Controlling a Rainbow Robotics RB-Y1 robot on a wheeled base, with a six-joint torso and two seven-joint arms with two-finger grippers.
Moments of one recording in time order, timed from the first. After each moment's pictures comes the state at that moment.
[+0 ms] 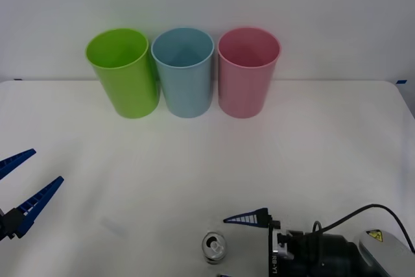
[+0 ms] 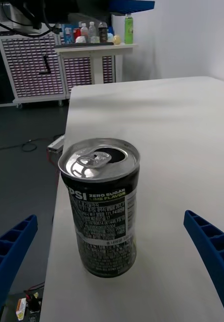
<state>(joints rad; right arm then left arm) 0.06 -0.41 0.30 -1.35 1.21 -1.20 0.50 0.35 0.40 0.52 -1.66 -0.96 -1.22 0.00</state>
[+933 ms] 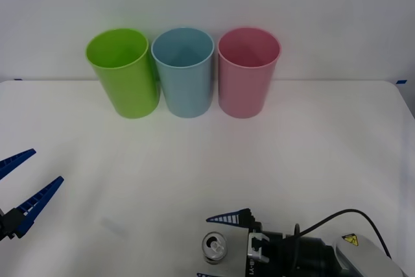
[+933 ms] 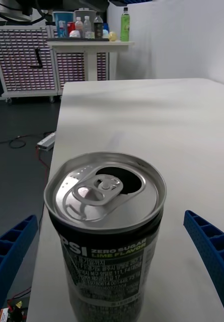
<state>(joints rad) 0.05 -0.36 0.39 -1.35 1.21 -1.06 0.57 0.35 0.40 0.52 -1.66 -0.96 -1.22 0.00</state>
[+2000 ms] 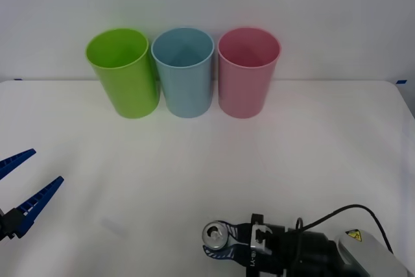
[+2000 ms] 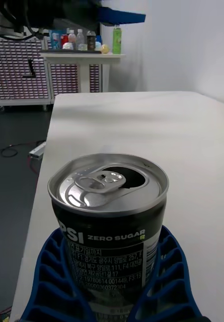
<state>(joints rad) 0.05 -0.37 0.38 -1.38 1.16 -1.06 0.57 0.35 0.40 0.52 -1.66 -0.96 -1.22 0.00</state>
